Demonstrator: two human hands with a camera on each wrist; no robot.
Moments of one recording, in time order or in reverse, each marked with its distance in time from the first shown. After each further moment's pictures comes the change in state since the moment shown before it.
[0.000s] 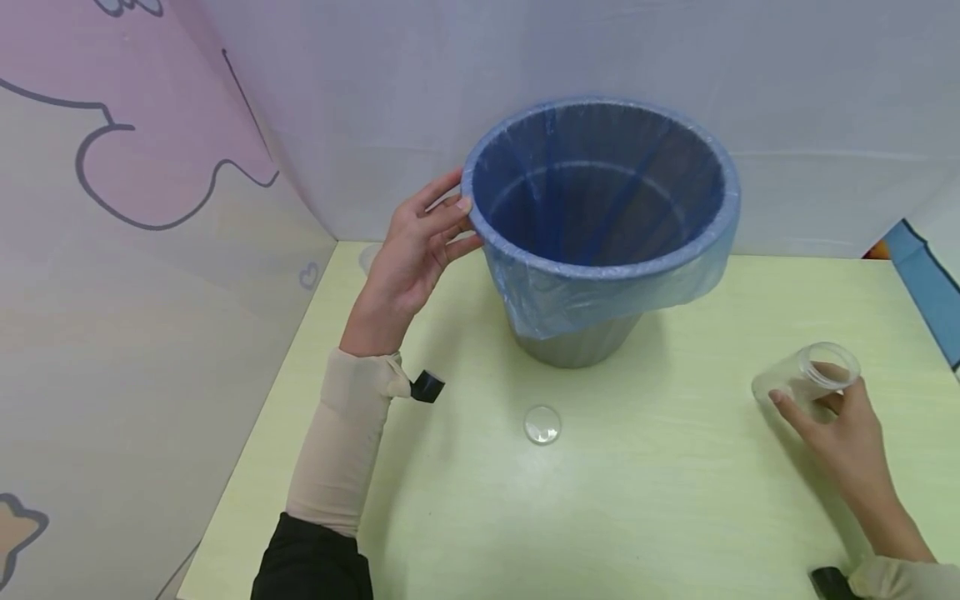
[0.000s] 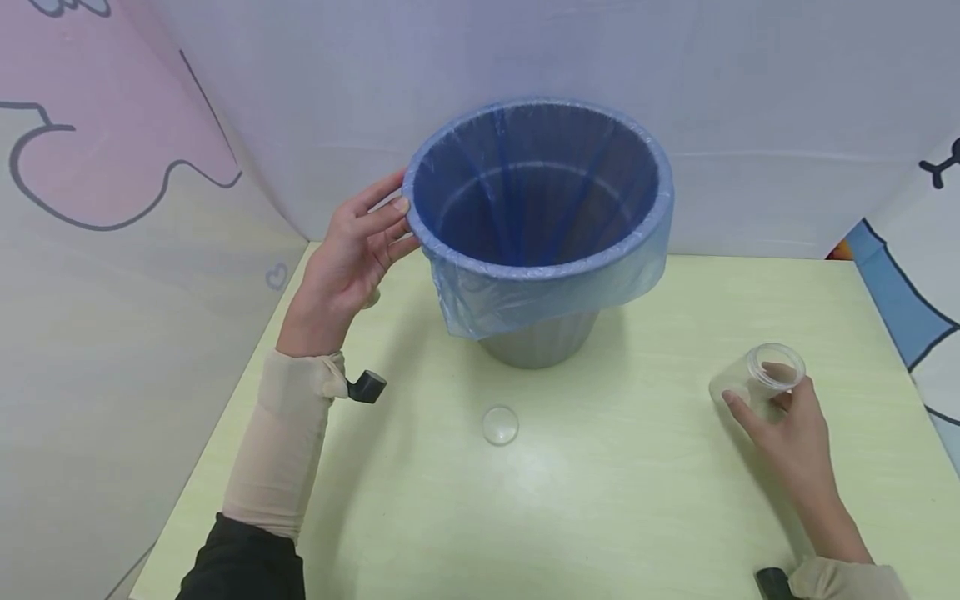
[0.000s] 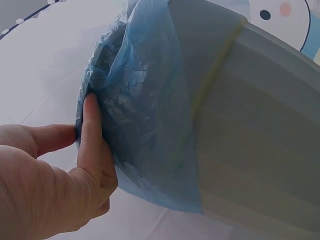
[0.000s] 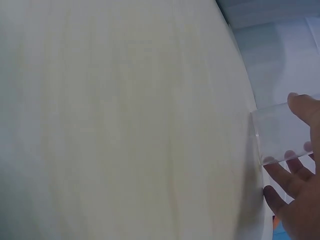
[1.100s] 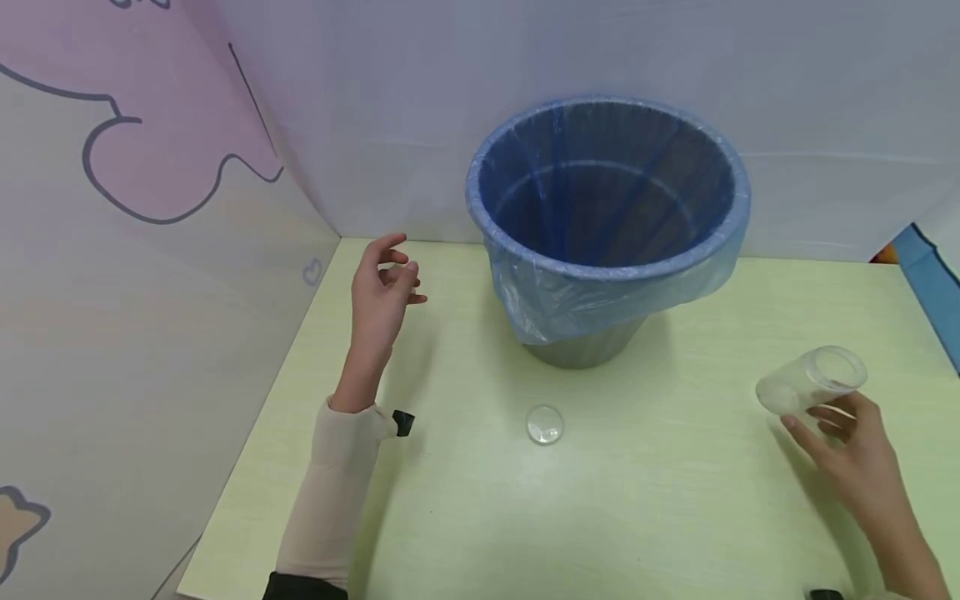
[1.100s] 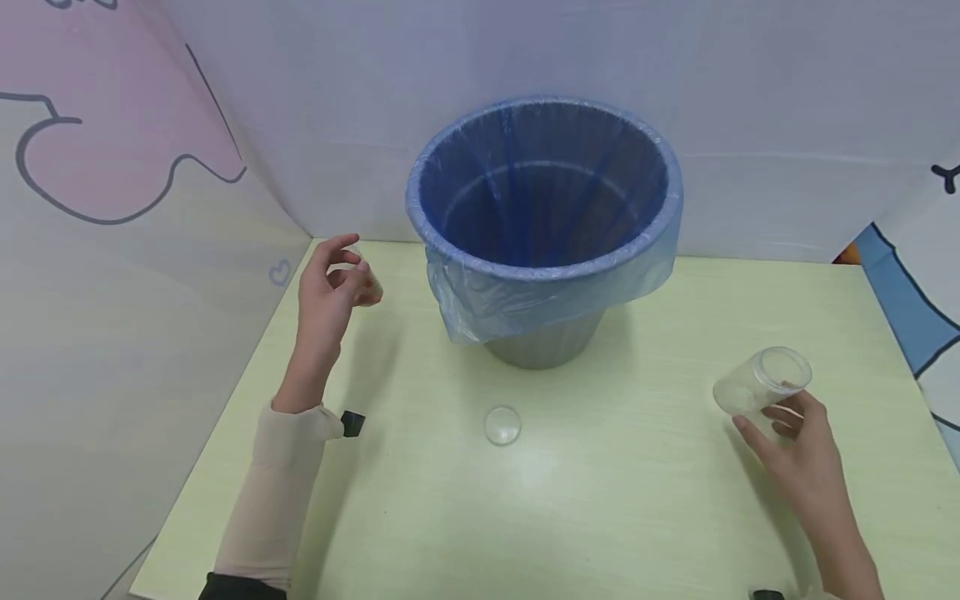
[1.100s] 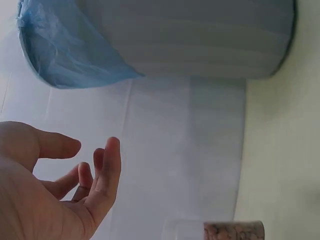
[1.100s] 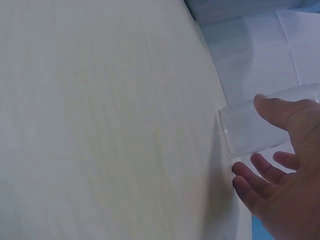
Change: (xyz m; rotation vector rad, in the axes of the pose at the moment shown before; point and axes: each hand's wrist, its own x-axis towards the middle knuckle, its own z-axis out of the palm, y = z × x) left_hand -0.042 -0.046 -0.077 0.696 0.423 0.205; right_hand -0.017 -0.009 -0.004 -0.006 -0.051 -0.021
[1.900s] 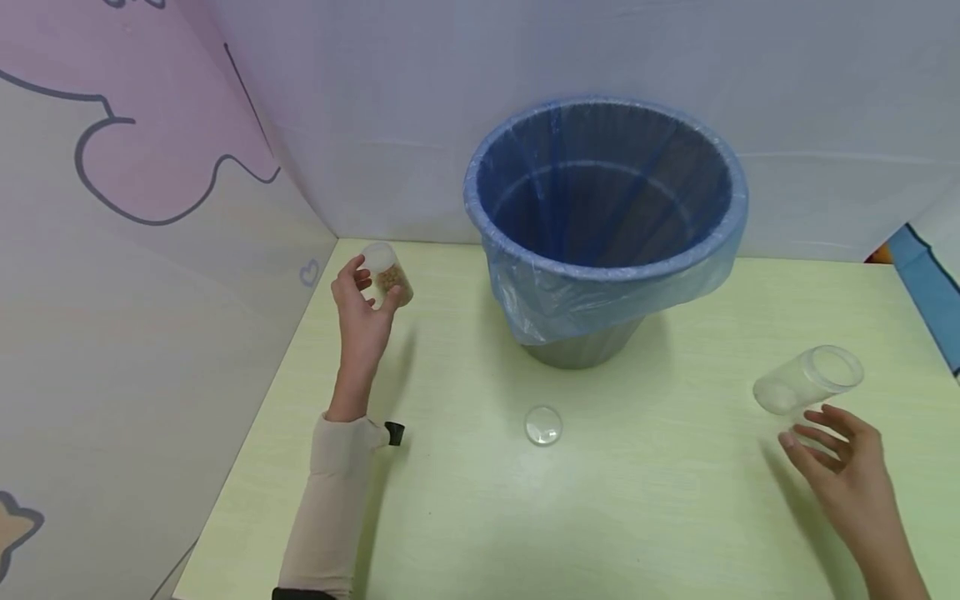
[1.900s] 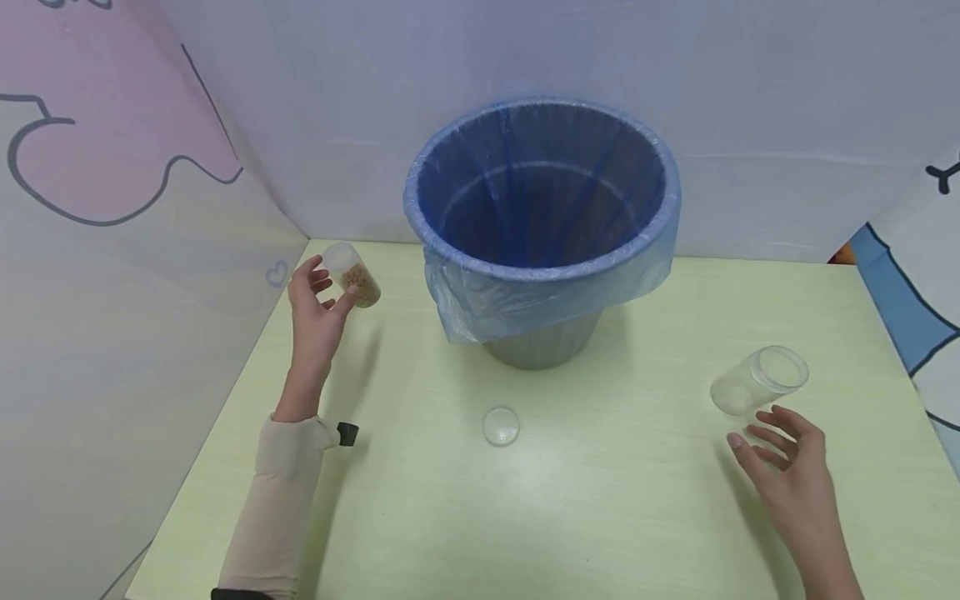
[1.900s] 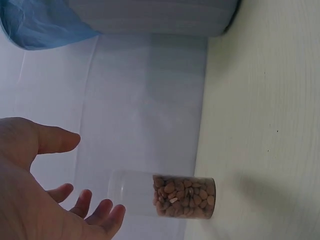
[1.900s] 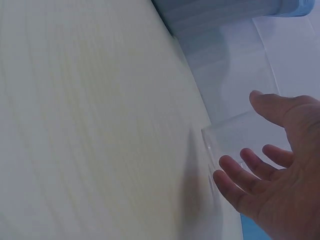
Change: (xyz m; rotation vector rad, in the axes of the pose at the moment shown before) left_hand 0.001 -0.050 -0.021 0.229 0.147 -0.002; right_hand -0.029 -0.011 0.008 0.163 0.022 0.049
